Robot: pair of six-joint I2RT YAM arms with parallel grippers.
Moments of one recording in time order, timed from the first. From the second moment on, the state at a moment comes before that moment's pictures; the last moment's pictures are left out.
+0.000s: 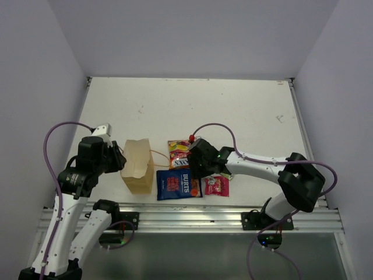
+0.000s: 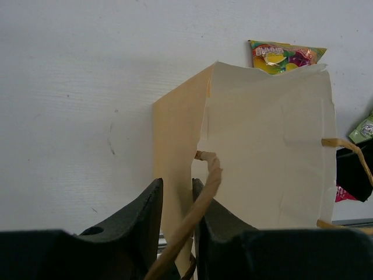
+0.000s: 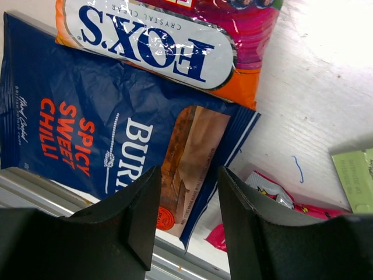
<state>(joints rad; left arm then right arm) -0.19 0.63 0.87 -0.98 0.02 -0.37 0.95 1.53 0.91 -0.43 0.07 0.61</state>
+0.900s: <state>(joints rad) -0.20 0.62 0.85 -0.97 0.03 -0.35 0.95 1.65 0.93 -0.42 0.08 0.66</state>
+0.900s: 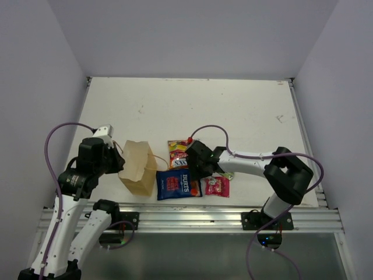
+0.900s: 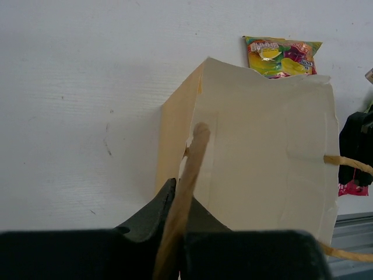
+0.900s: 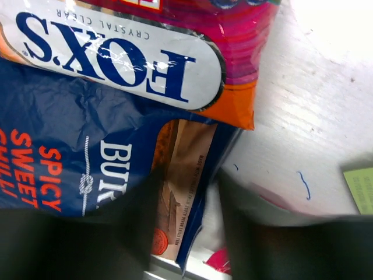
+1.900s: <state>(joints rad) -0.22 0.63 0.85 -0.97 0.02 -0.34 0.98 1.71 2.38 -1.16 0.24 0.53</state>
